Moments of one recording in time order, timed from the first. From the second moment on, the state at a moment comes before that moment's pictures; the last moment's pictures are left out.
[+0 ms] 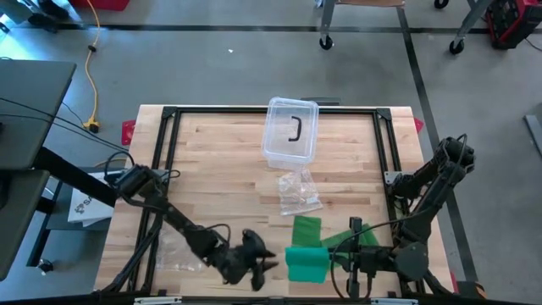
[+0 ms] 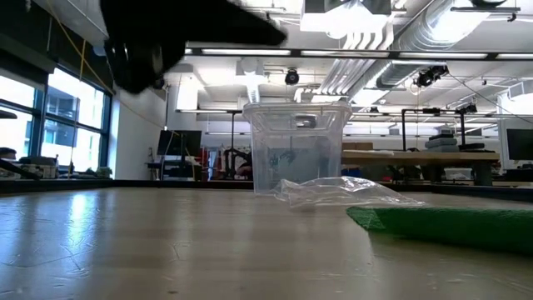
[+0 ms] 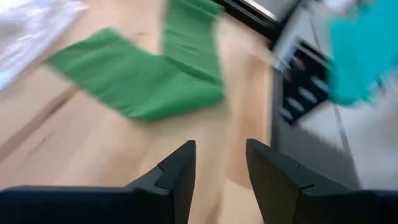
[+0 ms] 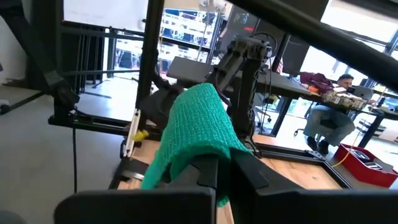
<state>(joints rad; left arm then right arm) -0.69 1.95 1.16 0.20 -0.61 -0.92 0.96 1.48 1.09 0.33 1.04 -0.16</state>
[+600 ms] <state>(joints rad) -0.61 2.39 1.04 1.57 -0.48 -1.43 0.95 1.48 1.09 0.36 0.99 -0.23</state>
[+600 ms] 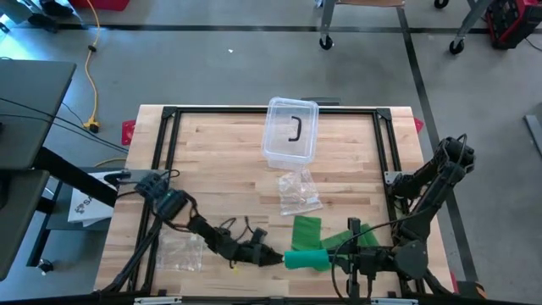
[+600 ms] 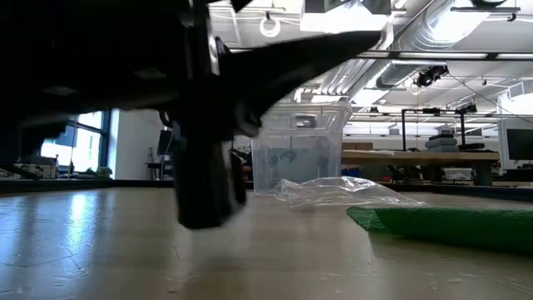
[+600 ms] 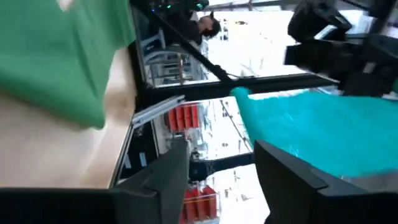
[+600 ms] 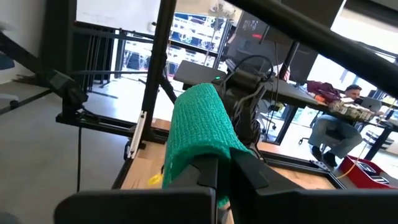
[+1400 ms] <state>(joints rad) -0.63 2.44 1.24 1.57 -0.49 -1.39 0.95 1.48 1.09 0.36 0.99 -0.23</state>
